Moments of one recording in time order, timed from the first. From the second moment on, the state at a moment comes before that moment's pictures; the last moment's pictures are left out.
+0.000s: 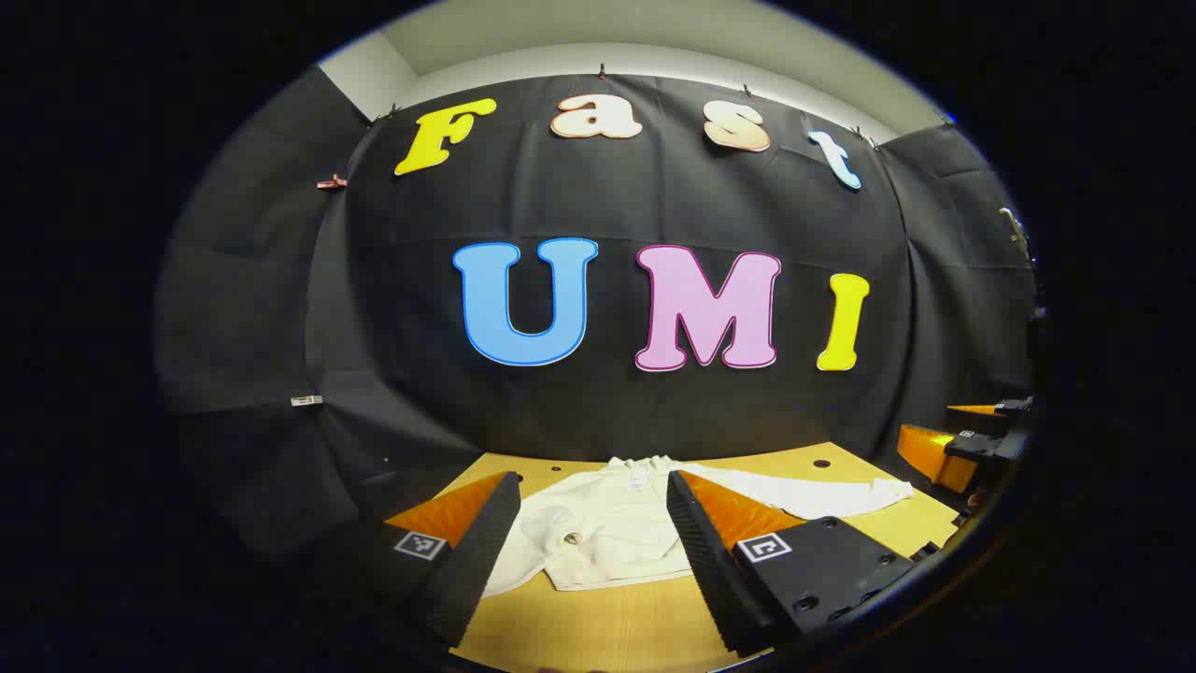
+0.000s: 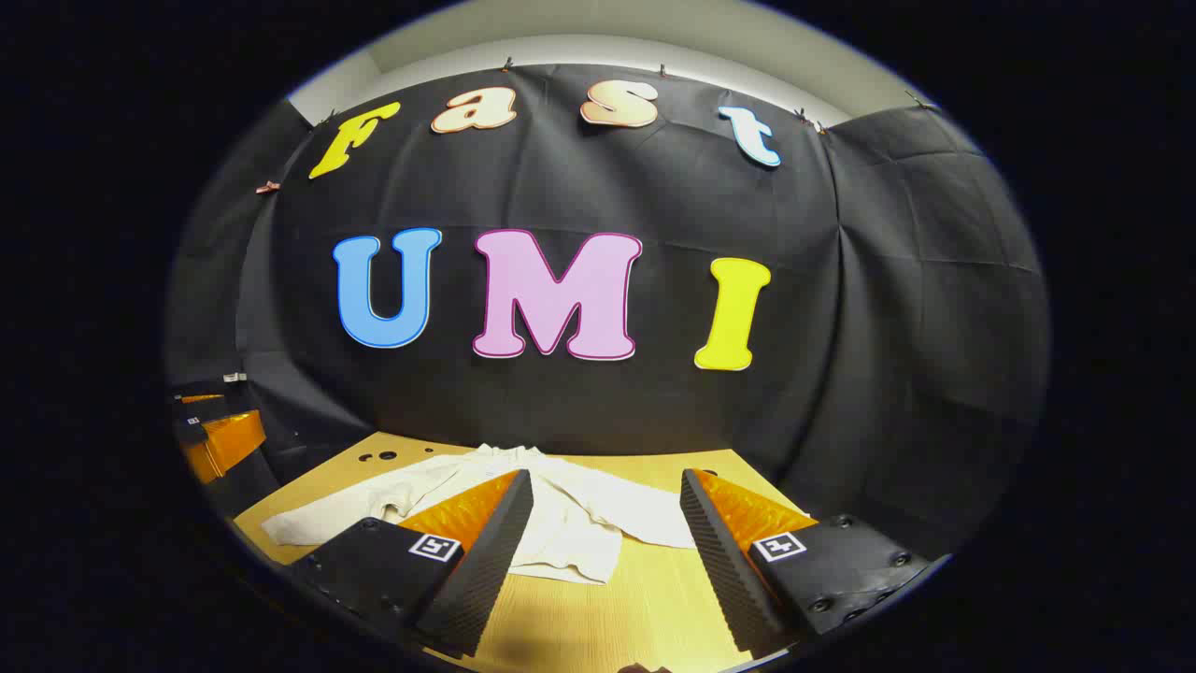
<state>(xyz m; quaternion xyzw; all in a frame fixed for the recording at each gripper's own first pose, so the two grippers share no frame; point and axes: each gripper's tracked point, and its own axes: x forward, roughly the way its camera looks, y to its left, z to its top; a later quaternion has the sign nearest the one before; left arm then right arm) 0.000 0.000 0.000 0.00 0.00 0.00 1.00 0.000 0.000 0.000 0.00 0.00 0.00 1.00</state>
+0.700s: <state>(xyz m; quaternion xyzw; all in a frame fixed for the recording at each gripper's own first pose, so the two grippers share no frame) 0.022 -0.010 -0.016 0.01 0.02 0.01 1.00 0.027 -0.004 -0.017 -0.01 0.02 0.01 1.00</state>
